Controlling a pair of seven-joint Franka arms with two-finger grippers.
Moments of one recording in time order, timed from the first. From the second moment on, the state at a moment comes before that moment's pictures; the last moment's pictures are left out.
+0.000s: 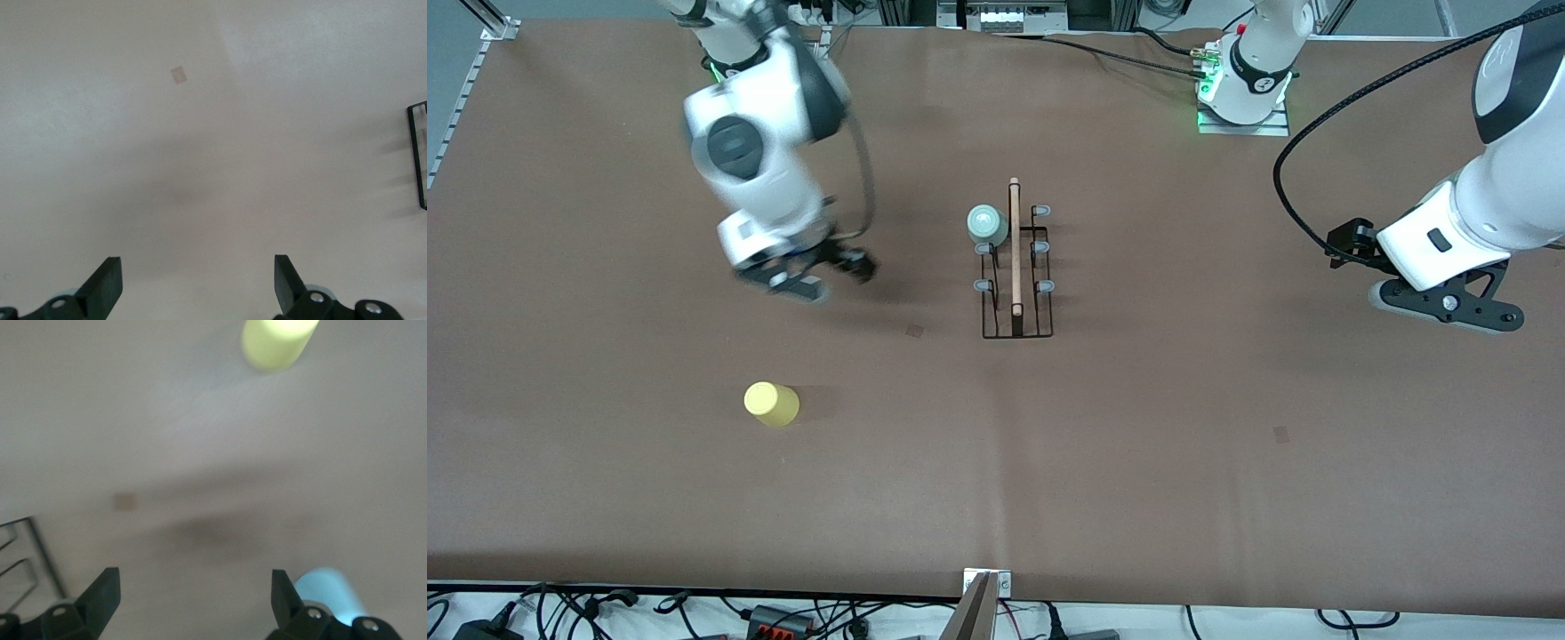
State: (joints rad) left arm 0.30 0.28 -0.54 -1.36 0.21 1.44 0.04; right arm 0.22 0.20 0.17 -1.99 -0.02 2.17 0.62
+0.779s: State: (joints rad) left arm 0.30 0.28 -0.54 -1.36 0.21 1.43 0.04; right arm 0.05 0.49 0.11 -1.87 -0.02 2.50 0.10
